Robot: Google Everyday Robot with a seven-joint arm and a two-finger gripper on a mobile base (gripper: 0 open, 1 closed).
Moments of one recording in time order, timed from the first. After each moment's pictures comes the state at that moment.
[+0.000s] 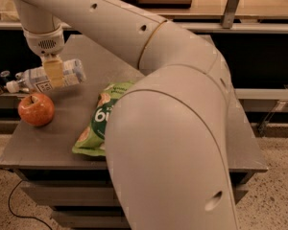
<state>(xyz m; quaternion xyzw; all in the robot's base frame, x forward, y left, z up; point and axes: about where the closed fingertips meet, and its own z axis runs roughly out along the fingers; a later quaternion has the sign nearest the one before) 0.617 0.228 0.885 -0.83 0.55 0.00 0.11</state>
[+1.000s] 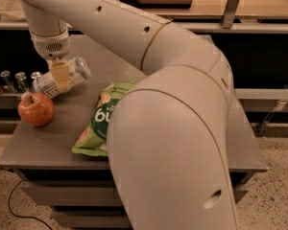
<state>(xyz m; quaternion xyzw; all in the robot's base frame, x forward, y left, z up) 0.617 0.217 0.872 -0.84 0.54 0.00 0.09</state>
